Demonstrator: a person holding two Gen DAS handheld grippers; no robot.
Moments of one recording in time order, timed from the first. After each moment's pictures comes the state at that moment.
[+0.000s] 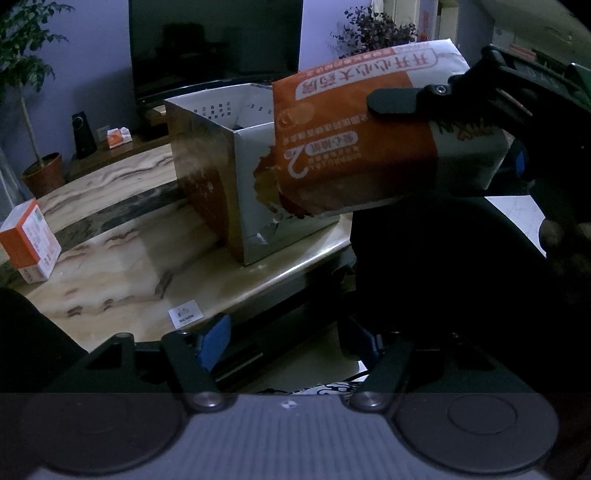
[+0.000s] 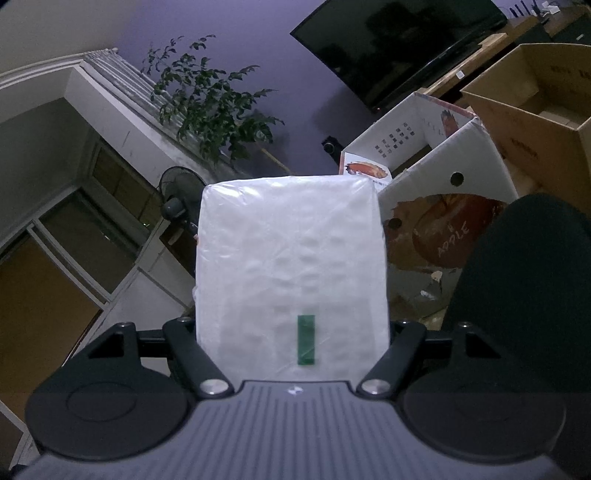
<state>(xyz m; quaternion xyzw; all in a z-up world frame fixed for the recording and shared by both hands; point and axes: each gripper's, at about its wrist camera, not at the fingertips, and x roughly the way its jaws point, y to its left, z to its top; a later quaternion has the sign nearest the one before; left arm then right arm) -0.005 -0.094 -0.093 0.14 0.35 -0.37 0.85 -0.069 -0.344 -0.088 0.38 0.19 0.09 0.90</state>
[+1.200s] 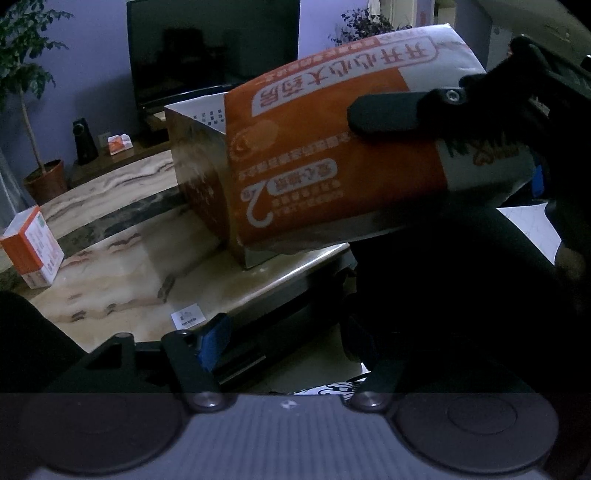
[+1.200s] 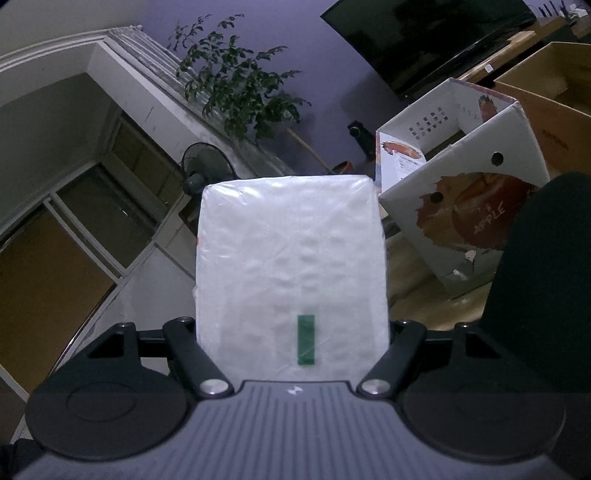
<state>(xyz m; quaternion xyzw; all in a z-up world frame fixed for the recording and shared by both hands) -0.010 -0.093 -0.092 0.15 0.34 -0.37 0.85 -0.074 -0.310 -0.082 0.36 0.20 0.13 0.90</state>
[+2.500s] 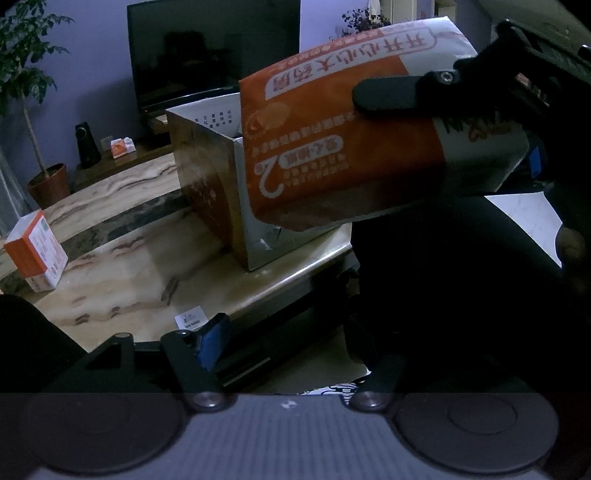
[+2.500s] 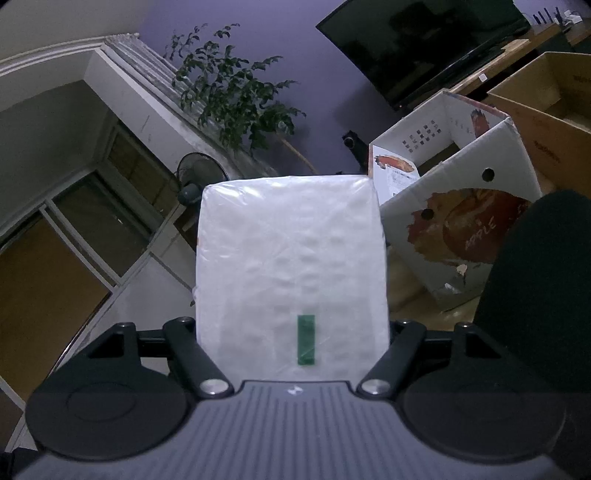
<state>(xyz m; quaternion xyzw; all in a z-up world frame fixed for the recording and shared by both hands) -0.009 -0.093 -0.093 0.15 0.33 -0.37 0.86 -0.078 -0.317 -0.076 0.36 0.20 0.12 0.90</state>
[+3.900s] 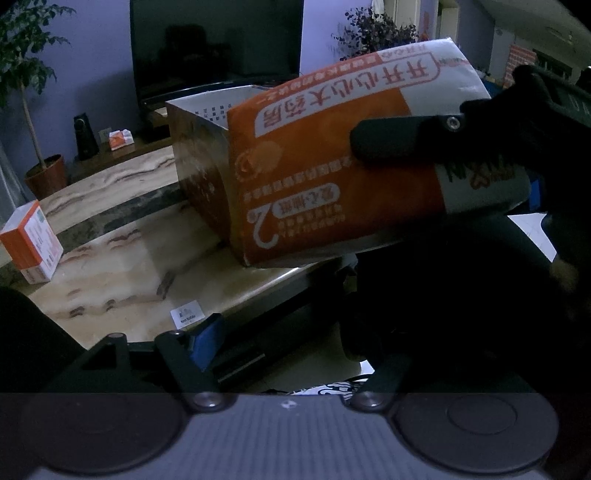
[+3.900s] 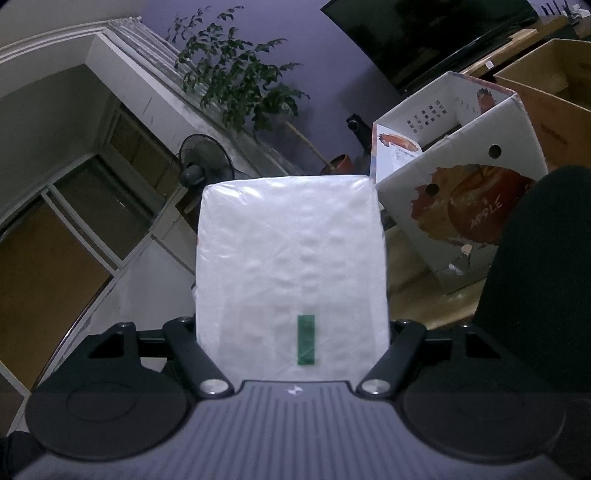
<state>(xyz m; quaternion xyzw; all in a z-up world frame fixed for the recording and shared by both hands) -0.005 -0.094 -0.095 0.14 0.34 -0.37 0.85 -0.075 -0.308 -0.088 0.35 0.22 0.14 0.90</state>
